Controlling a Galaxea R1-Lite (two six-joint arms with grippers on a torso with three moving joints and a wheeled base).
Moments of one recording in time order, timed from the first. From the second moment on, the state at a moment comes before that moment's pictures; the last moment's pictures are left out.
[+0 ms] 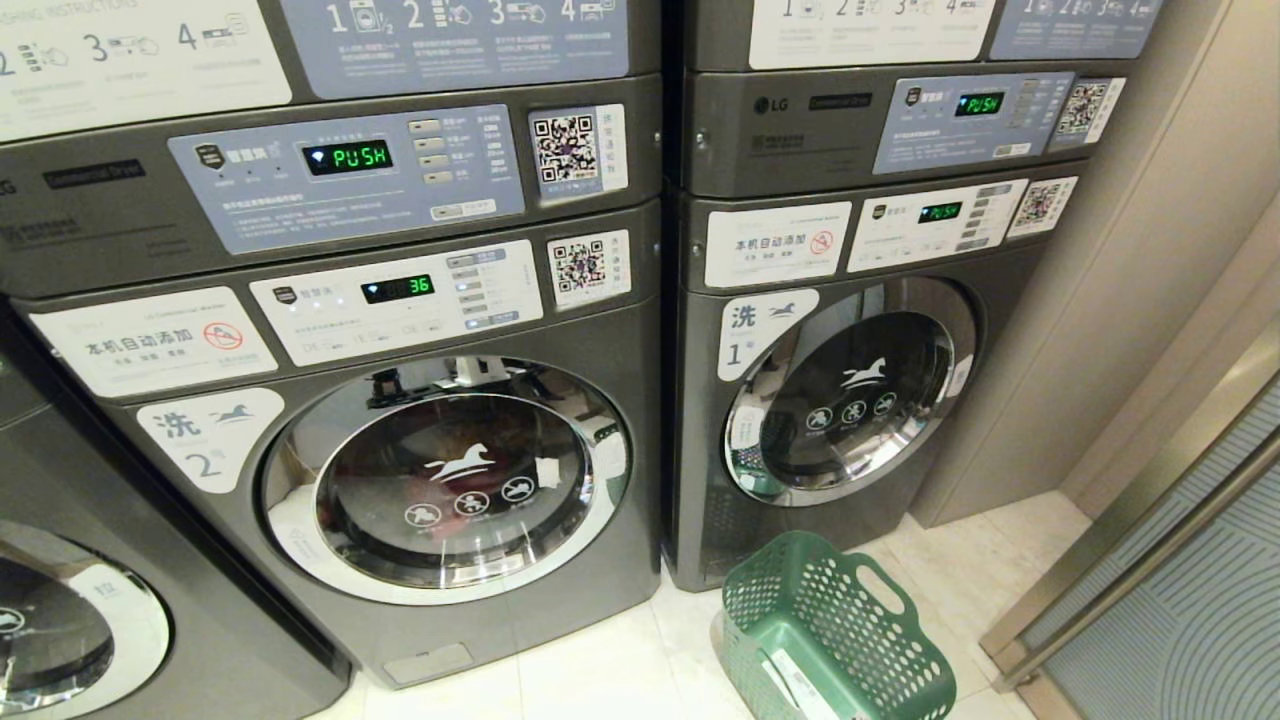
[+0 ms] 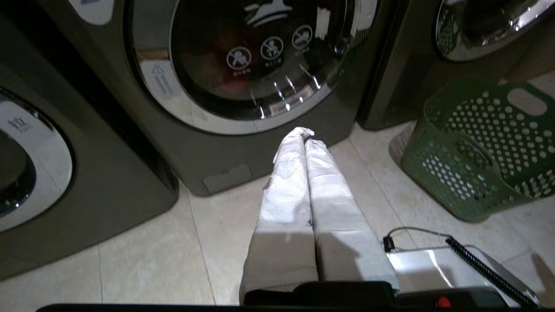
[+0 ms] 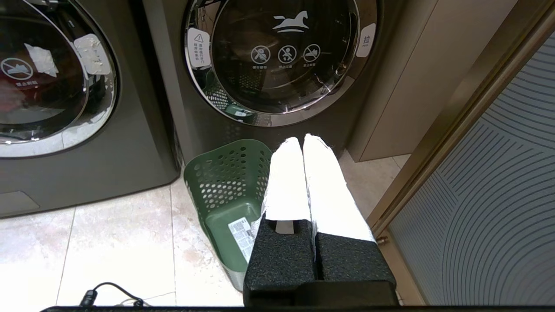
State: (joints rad) left arm -0.02 0.14 -0.05 0.10 -0.03 0.08; right arm 0.00 0.00 0.00 0.01 0.01 -0.09
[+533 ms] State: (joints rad) left arm -0.01 0.00 -0.04 0.11 -0.03 0.09; right arm 0.00 0.00 0.00 0.00 0.01 -0.09
